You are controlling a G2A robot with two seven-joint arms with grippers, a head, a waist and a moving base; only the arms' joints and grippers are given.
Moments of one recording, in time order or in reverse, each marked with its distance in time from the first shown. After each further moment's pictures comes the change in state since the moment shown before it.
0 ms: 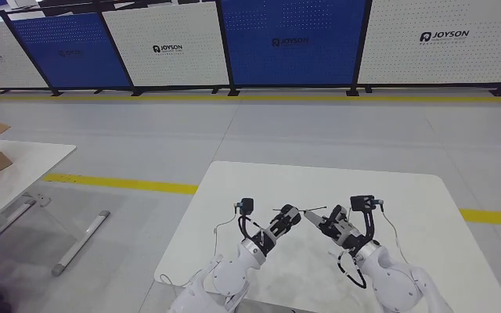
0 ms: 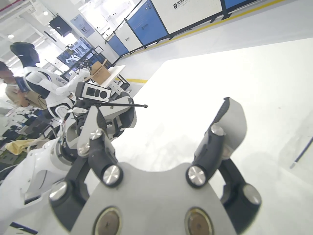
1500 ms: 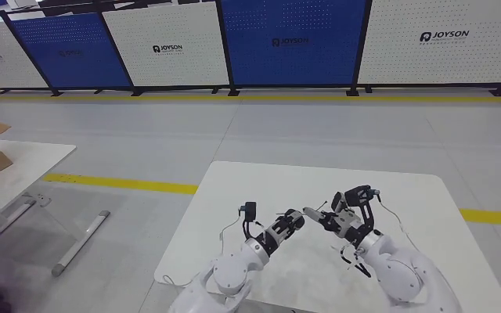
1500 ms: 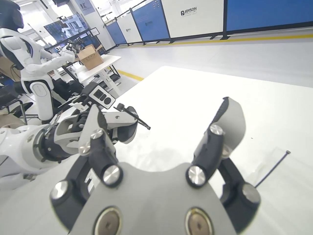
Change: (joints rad) left arm -0.006 -0.008 0.013 -0.029 -0.249 0.147 -0.049; right arm 0.090 0.019 -0.017 0.063 -0.144 -0.164 -0.036
